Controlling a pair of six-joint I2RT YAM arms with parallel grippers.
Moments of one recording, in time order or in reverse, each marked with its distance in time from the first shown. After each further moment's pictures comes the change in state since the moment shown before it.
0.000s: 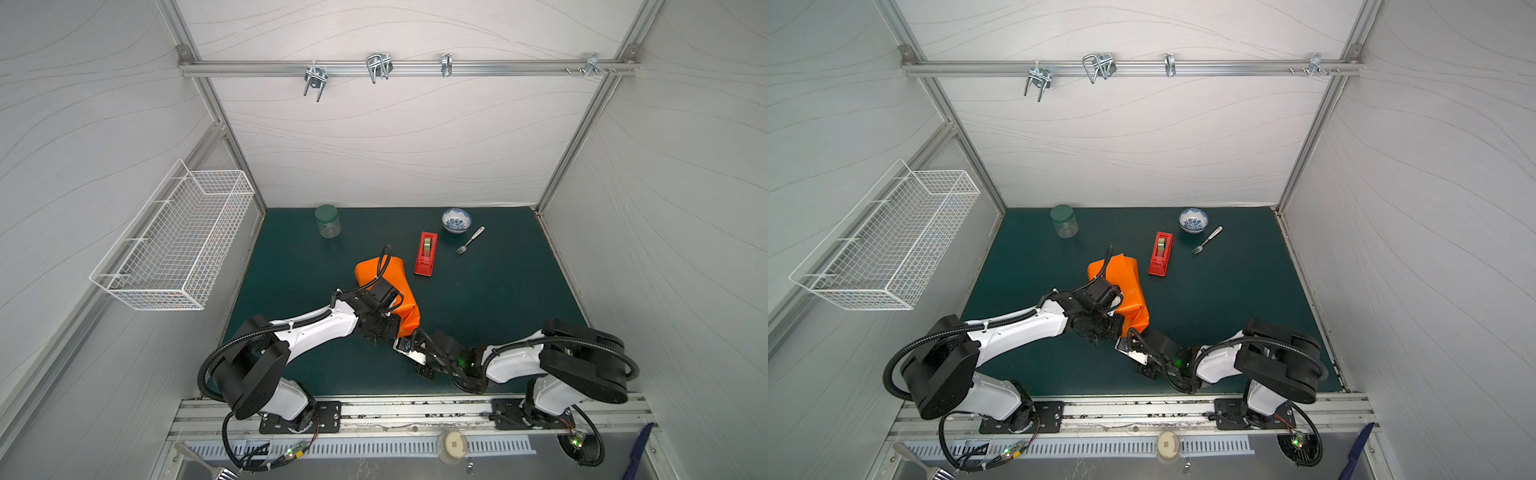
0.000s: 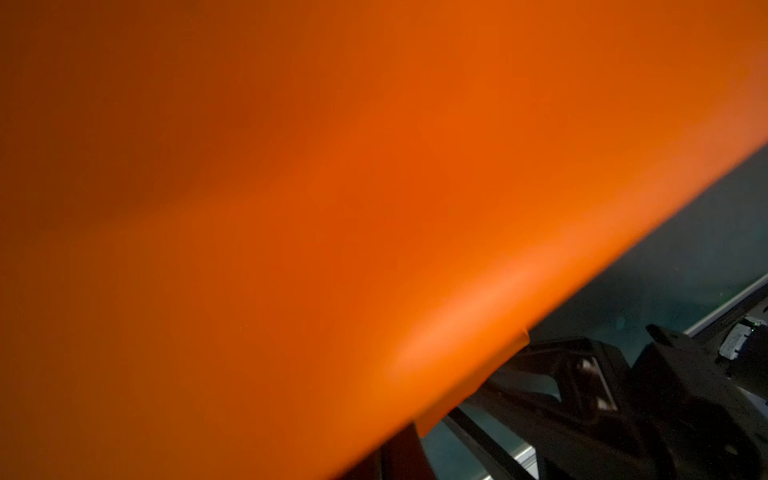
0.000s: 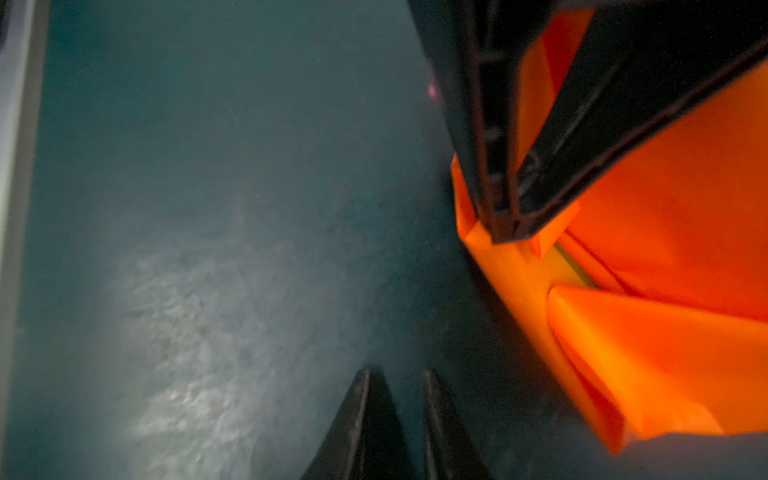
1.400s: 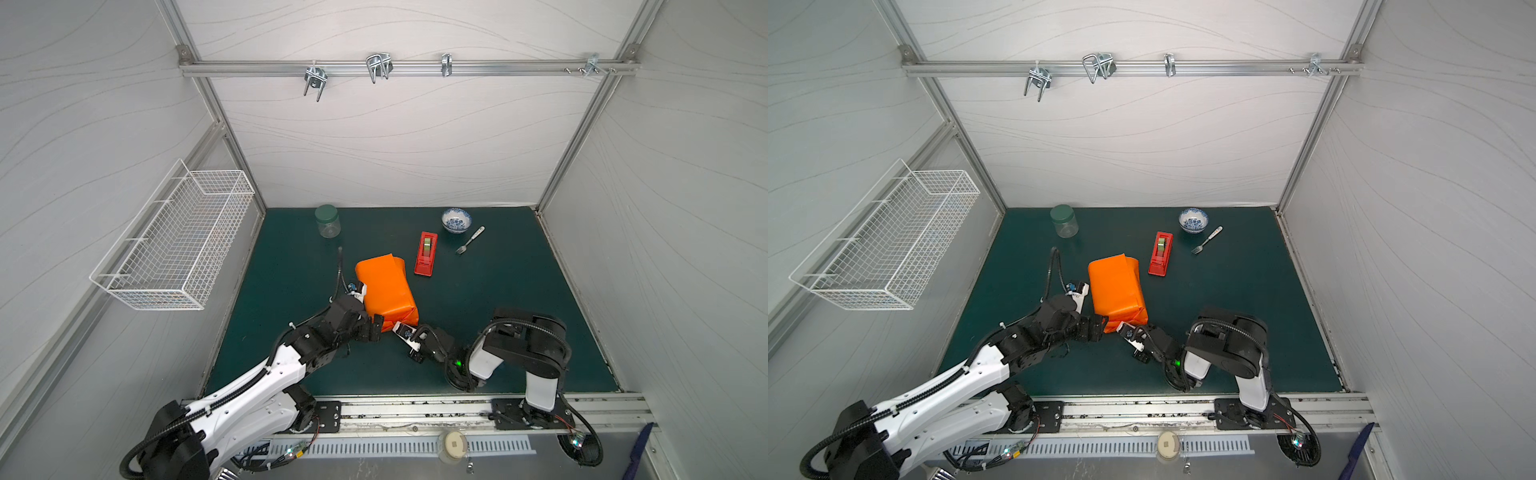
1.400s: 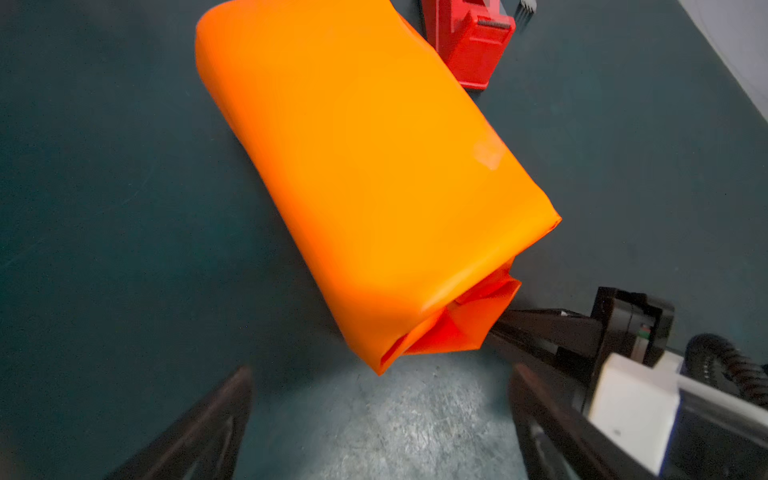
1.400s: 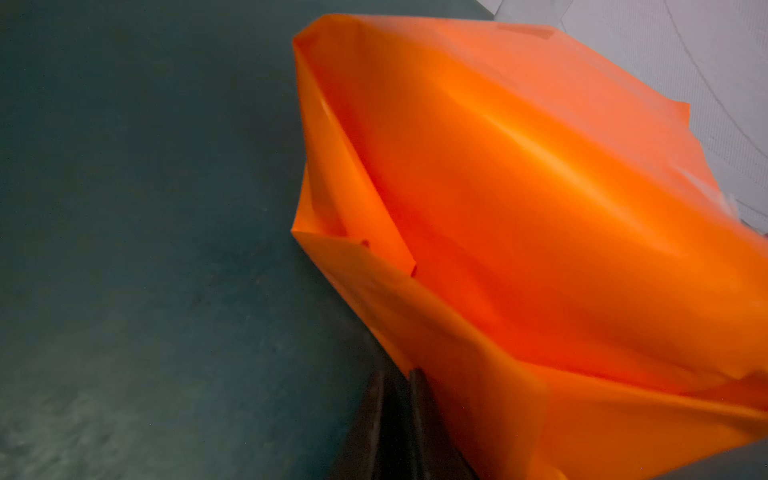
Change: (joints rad) left arm 0.031 -0.615 -0.331 0.179 -0.364 0.158; right arm -0.070 0.299 -0.009 0.529 0.171 -0.021
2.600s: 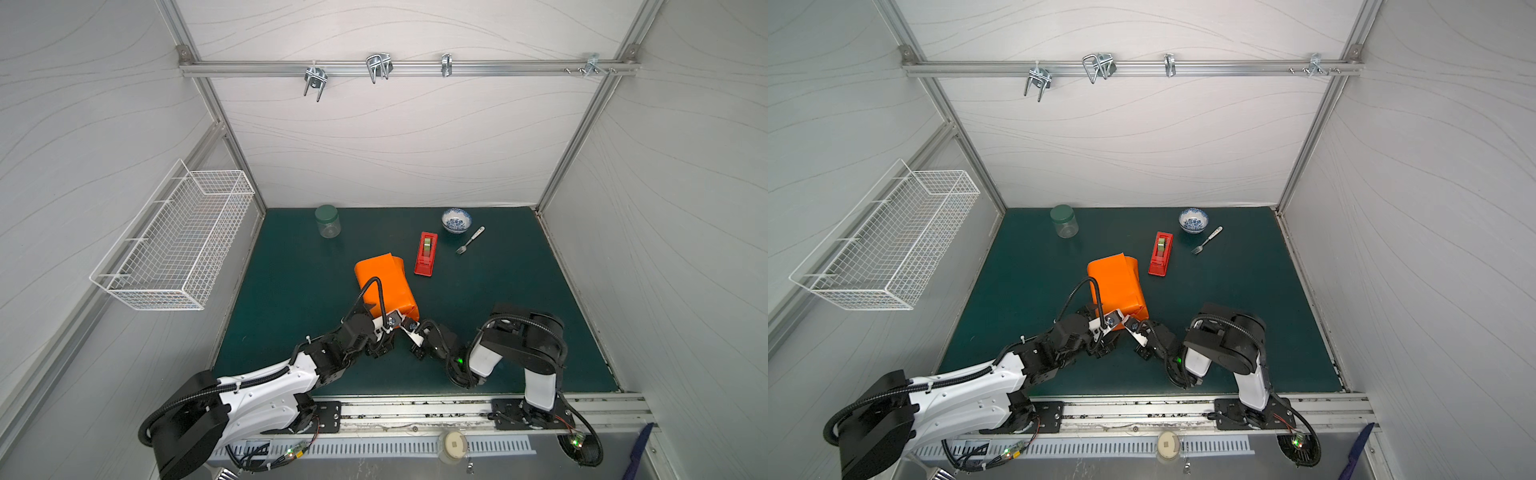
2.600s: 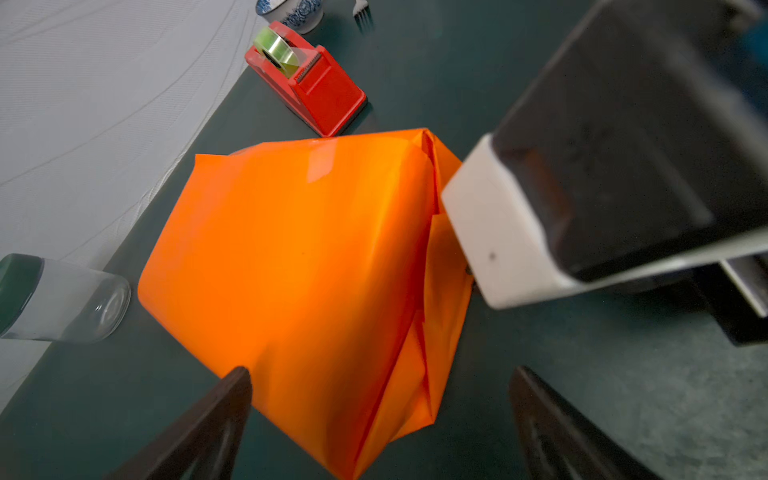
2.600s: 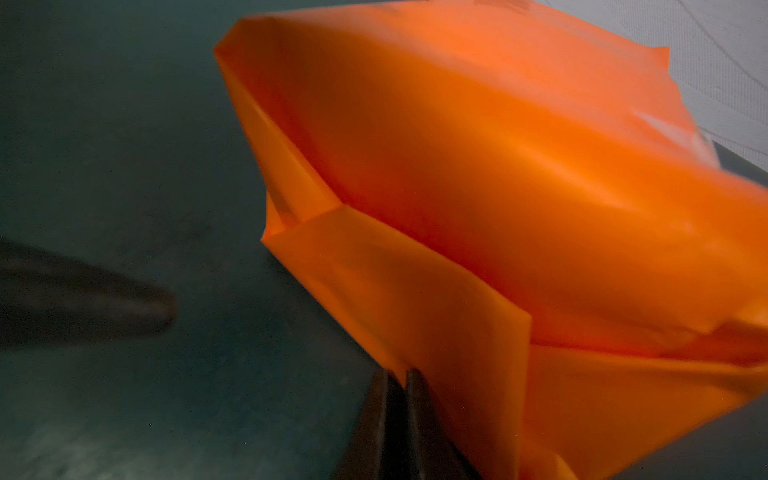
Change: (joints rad) left arm -0.167 0.181 -0.179 0.490 -0.094 0.839; right arm -0.039 0.022 -0.005 0.040 -0.038 0.105
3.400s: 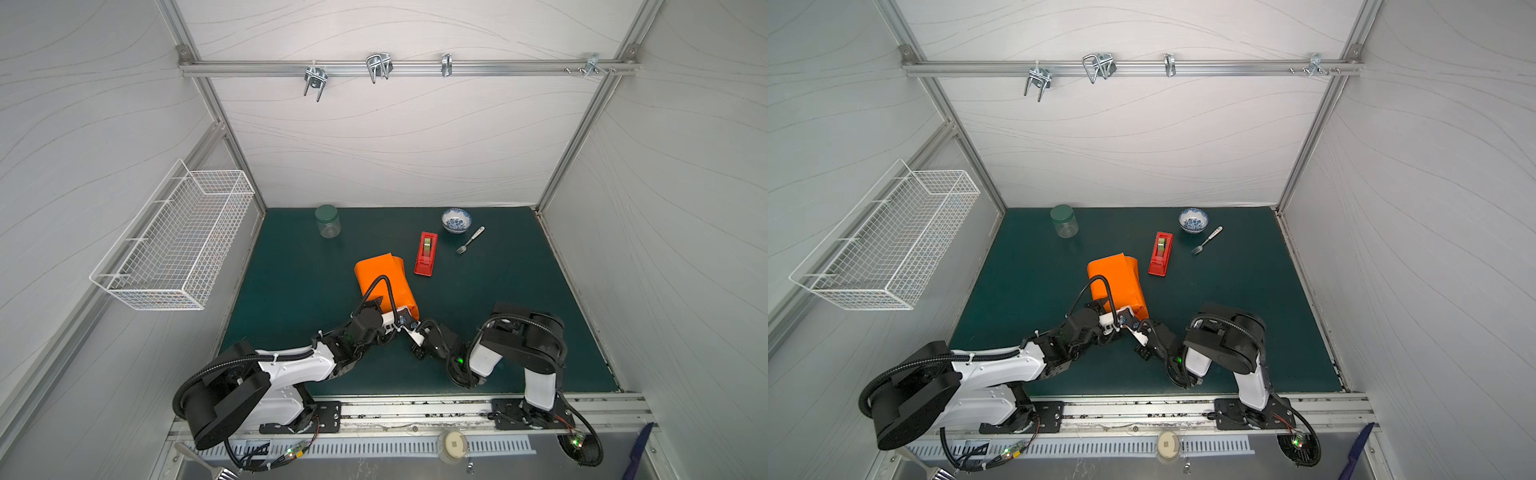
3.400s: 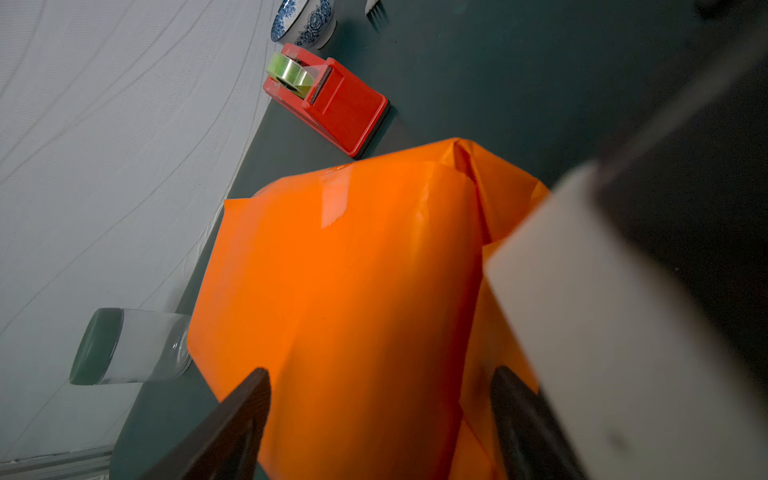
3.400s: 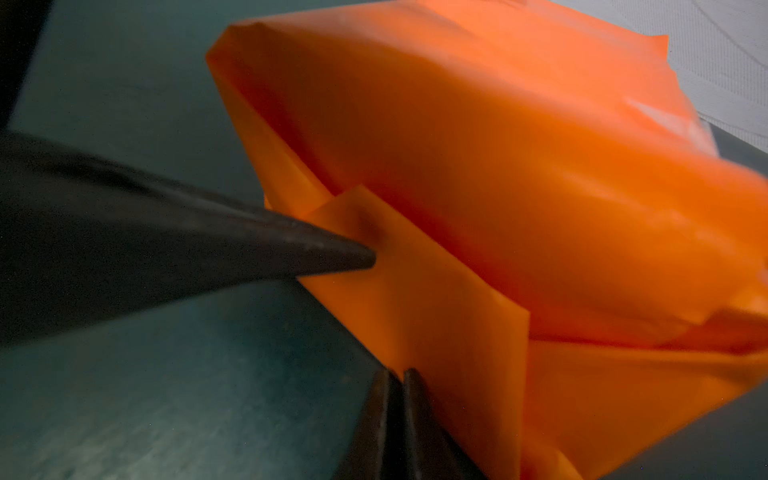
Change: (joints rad) left arm 0.018 0.229 0.027 0.250 -0.069 0.204; right arm -0.003 0.001 -0.006 0.010 -0.006 0.026
